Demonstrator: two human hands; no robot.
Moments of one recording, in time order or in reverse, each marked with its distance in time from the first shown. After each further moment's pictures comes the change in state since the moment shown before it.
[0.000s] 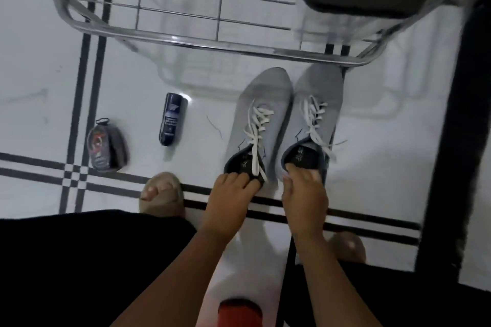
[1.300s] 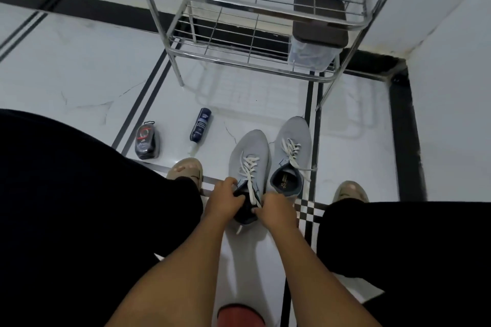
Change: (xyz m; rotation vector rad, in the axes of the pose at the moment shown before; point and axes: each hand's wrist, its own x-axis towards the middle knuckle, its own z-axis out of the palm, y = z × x) left_hand -0.095 0.006 0.016 -0.631 -0.083 -0.714; right_hand -0.115 -0.032 0.010 -0.138 -0.412 -0.028
